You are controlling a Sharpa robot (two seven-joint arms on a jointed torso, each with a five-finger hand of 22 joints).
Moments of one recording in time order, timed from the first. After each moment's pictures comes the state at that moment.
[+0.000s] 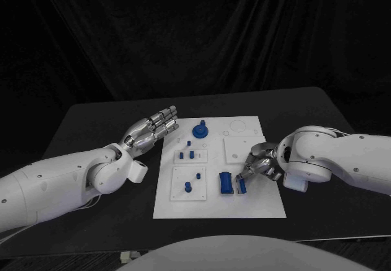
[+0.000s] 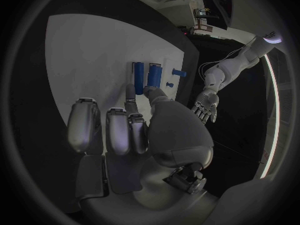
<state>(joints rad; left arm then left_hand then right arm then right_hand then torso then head) 1.12 -0.81 -0.21 1.42 -0.16 0.07 0.62 1.50 0.24 -0.19 0.23 0.53 0.06 0.09 0.01 0.01 0.00 0.14 0.04 0.01 0.00 0.13 0.00 0.00 0.15 0.01 0.22 0.00 0.01 1.24 -0.99 -0.21 1.78 -0.82 0.03 -0.63 1.21 0.02 0.03 0.05 0.70 0.97 0.05 0.32 0.53 1.46 -0.03 1.57 1.31 1.46 -0.09 1.44 1.22 0.06 1.46 0.01 1.28 1.31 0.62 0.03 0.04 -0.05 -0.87</state>
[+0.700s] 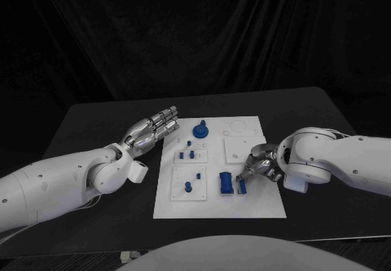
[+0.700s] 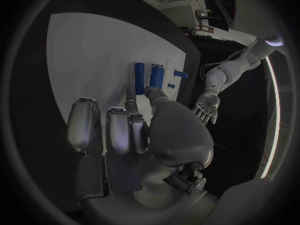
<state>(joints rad) 1.12 -0.81 -0.21 1.41 -0.16 0.07 0.62 1.51 0.24 -0.19 0.22 0.53 0.06 0.09 0.01 0.01 0.00 0.14 0.04 0.01 0.00 0.13 0.00 0.00 0.15 0.01 0.22 0.00 0.01 1.23 -0.99 -0.21 1.78 -0.84 0.03 -0.63 1.18 0.02 0.04 0.06 0.65 0.96 0.05 0.32 0.53 1.46 -0.03 1.57 1.31 1.46 -0.09 1.42 1.21 0.05 1.46 0.01 1.27 1.31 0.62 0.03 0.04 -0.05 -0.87</state>
